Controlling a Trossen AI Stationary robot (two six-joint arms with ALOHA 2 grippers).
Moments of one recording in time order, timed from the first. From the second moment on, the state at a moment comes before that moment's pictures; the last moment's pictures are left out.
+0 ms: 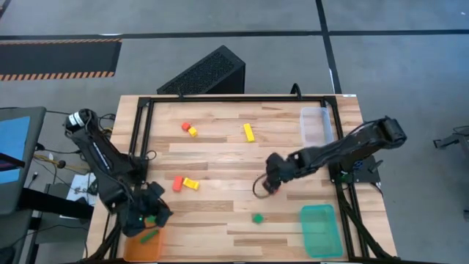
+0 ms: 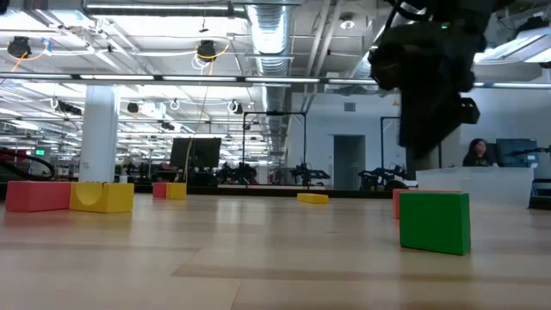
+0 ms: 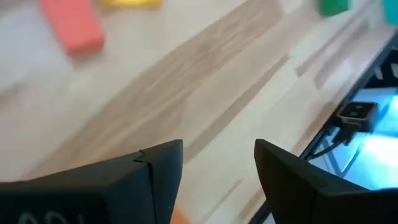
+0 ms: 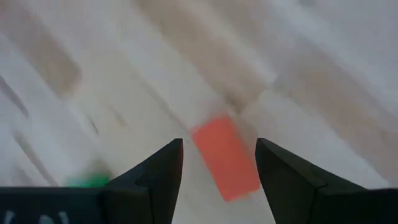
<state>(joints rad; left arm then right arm) -1.01 1.21 0.82 -0.78 -0.46 -1.93 0.24 1.50 0.93 -0.58 0.10 1.01</state>
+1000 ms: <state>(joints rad) -0.55 1.07 0.82 -0.53 -0.59 -0.93 0.48 1.79 1.10 -0.22 0.10 0.68</state>
